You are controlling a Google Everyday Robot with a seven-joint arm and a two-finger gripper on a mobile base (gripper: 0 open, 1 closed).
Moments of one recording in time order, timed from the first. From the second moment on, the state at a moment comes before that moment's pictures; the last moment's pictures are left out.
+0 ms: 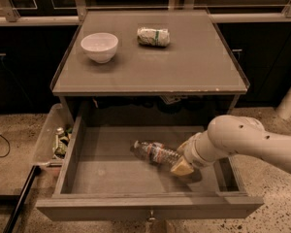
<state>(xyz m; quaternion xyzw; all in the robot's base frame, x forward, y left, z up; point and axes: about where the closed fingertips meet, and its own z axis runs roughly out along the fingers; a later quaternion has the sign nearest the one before) 0.501 -0.132 0.610 -0.53 0.81 0.09 0.22</state>
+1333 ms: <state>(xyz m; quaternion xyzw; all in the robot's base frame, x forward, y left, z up) 0.476 -0.158 0.767 -0.56 0.78 0.10 0.24</state>
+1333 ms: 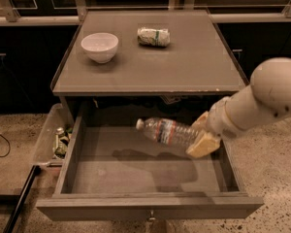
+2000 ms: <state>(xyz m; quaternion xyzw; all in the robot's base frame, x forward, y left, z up) 0.552 -0.208 0.847 -0.54 0.79 0.06 0.28</state>
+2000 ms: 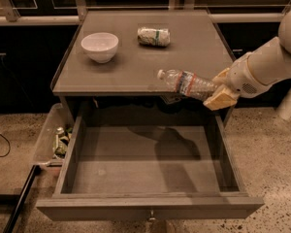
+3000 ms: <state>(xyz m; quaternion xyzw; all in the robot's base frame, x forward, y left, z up) 0.589 -0.211 0.866 -0.55 0.78 0.03 0.29</state>
